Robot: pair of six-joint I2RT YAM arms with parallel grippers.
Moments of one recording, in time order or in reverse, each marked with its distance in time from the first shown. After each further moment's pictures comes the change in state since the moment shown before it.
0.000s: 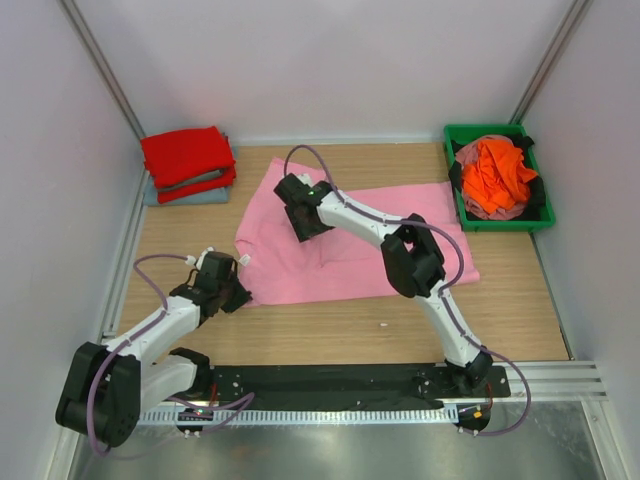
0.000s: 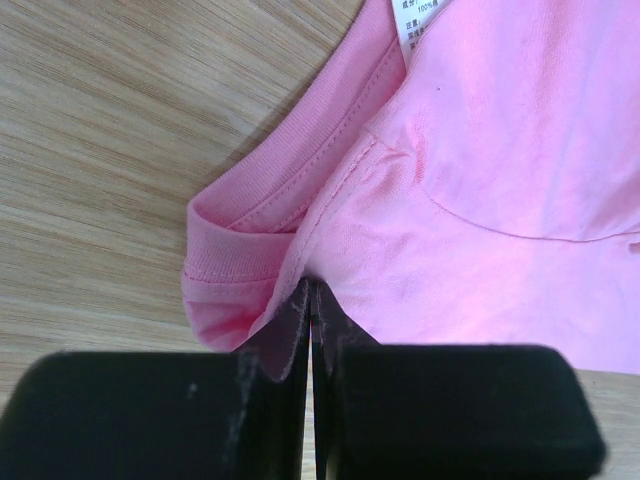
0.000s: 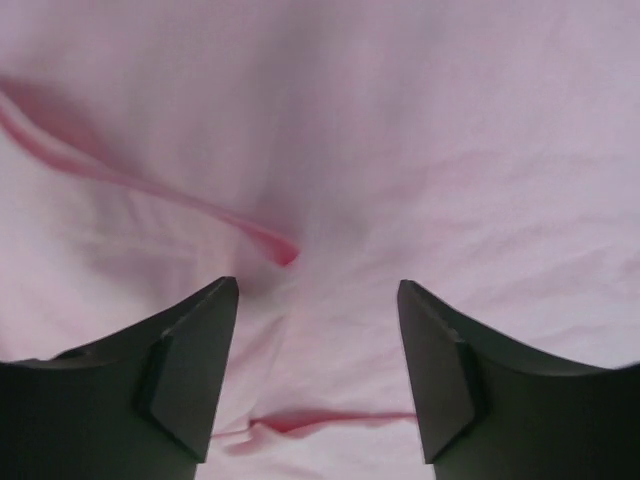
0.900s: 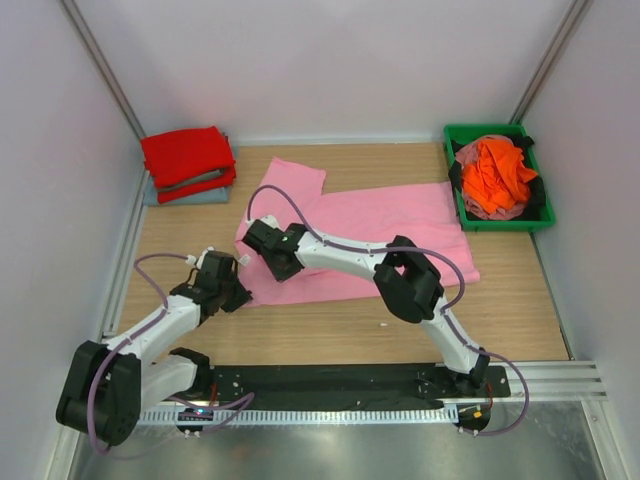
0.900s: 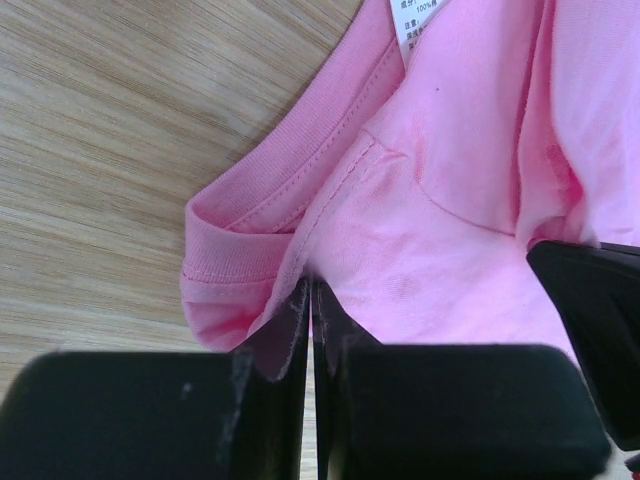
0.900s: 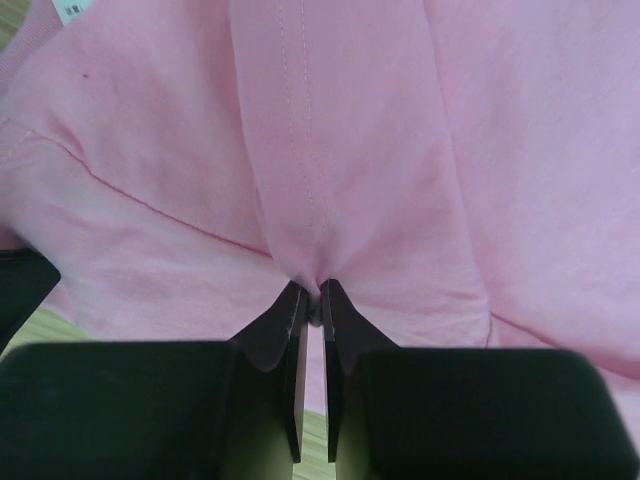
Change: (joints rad) left arm 0.000 0.008 0.007 -0.004 0.002 0.002; right arm 0.227 -0.096 -0.201 0.121 -0.133 0.091
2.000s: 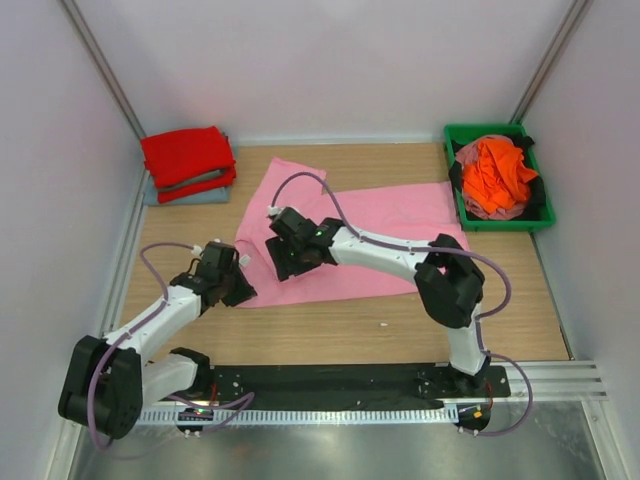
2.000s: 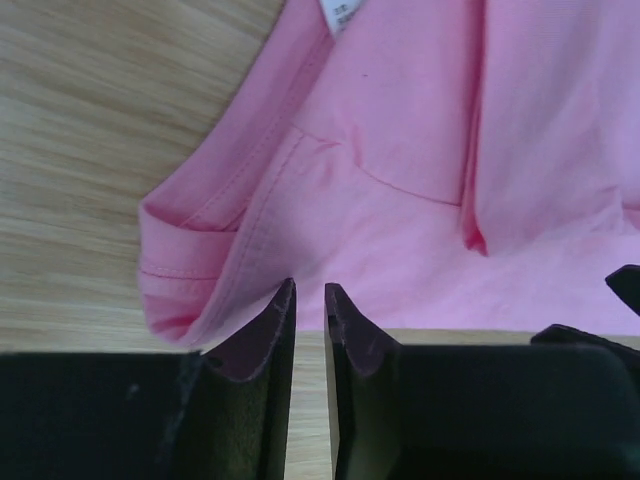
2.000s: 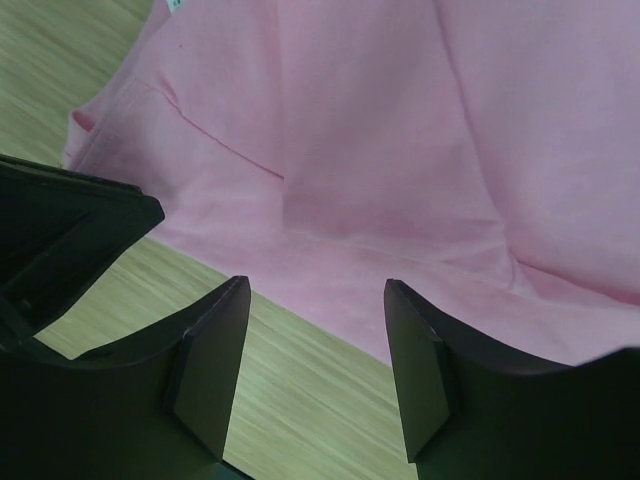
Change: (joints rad) left arm 0.001 0.032 0.103 -0.081 0.072 0.078; right arm -0.082 -0.283 -0.296 0.200 -0.211 0.082
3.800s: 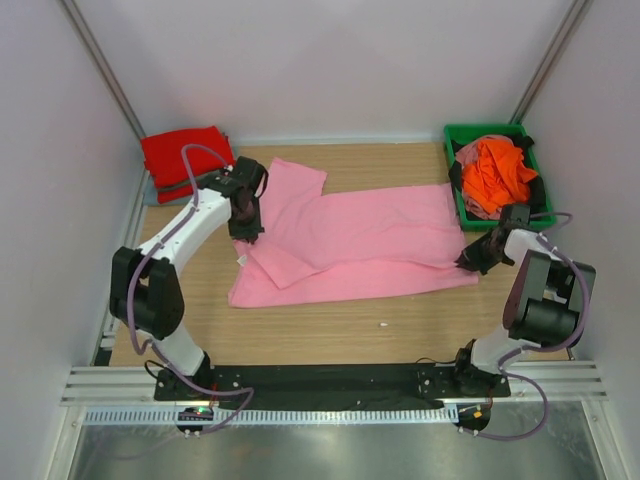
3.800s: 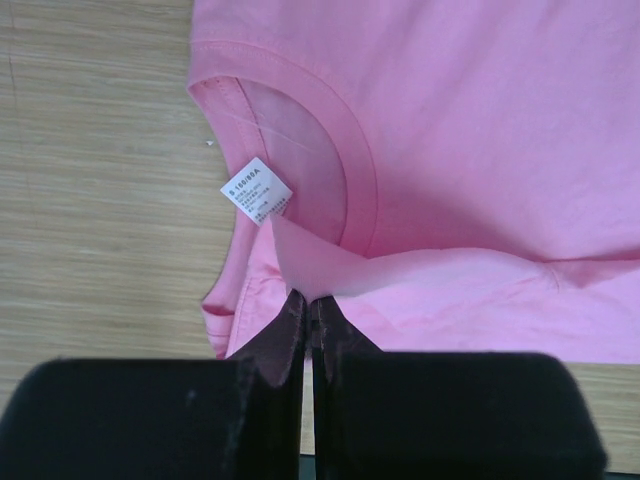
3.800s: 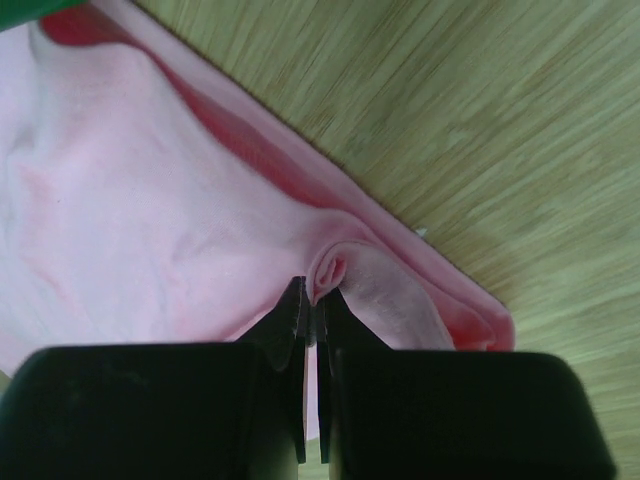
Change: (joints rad) left arm -0.046 0.554 0.907 -0.582 -0.174 0.394; right arm -1.315 -0.400 -0.695 0.077 -0.255 0.199
